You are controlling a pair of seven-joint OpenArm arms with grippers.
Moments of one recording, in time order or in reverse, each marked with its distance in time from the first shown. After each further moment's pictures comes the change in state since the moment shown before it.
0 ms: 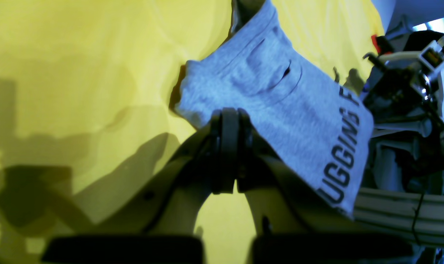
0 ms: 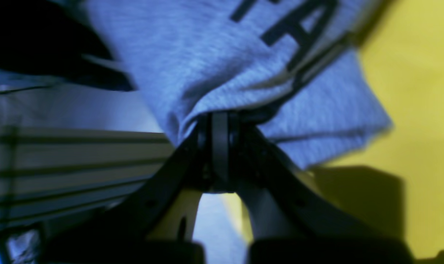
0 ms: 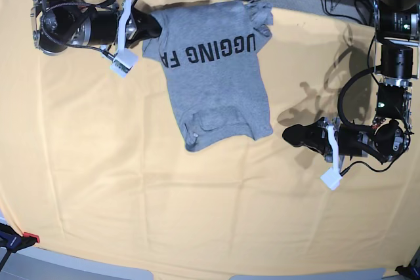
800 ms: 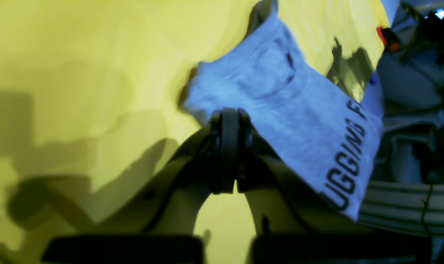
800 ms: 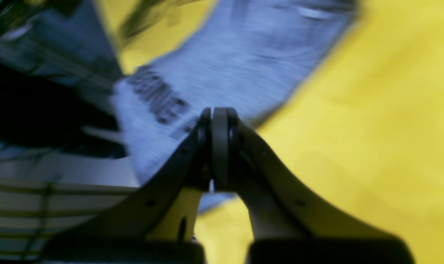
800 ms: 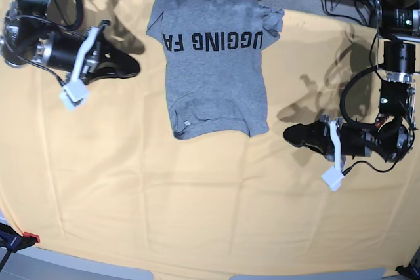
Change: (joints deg) left arm 2.9 -1.1 -2.3 8.8 0.0 -0.6 0.1; right arm 4.3 -0.9 18.8 1.6 9.5 0.0 -0.3
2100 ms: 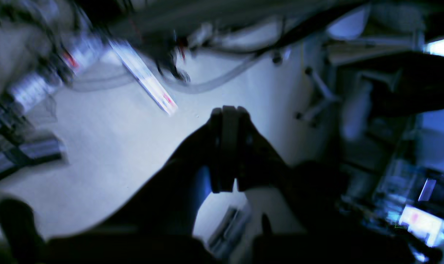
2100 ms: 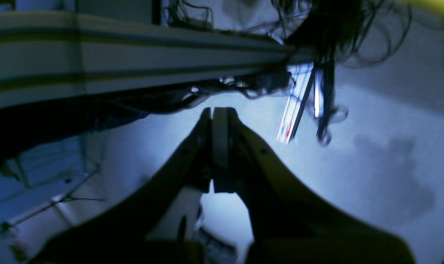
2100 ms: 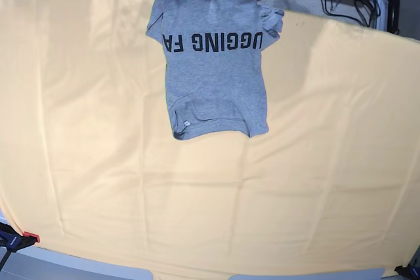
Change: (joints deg) left arm 91.1 5.1 -40.1 47.3 5.4 -3.4 -0.5; right arm -53.3 -11.2 18.4 14.5 -7.2 0.0 1.4
